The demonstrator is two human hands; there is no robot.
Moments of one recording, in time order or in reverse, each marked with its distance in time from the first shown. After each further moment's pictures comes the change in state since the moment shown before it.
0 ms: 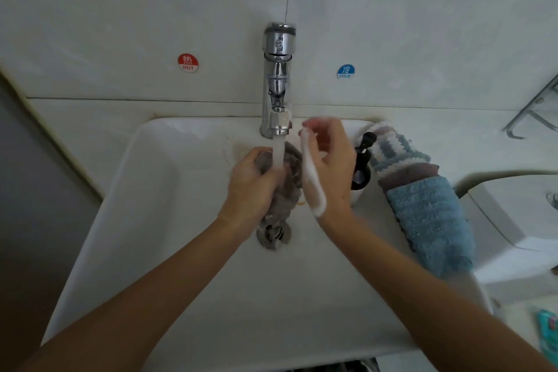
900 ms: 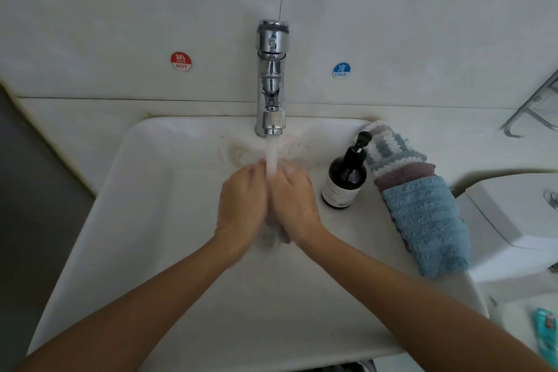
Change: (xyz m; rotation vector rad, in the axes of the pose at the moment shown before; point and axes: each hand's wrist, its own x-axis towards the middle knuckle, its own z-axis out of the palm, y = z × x) left_hand 0.002 -0.025 0.005 0.301 0.209 0.005; right_hand -0.030 0.005 0.011 -0.002 -0.371 0.491
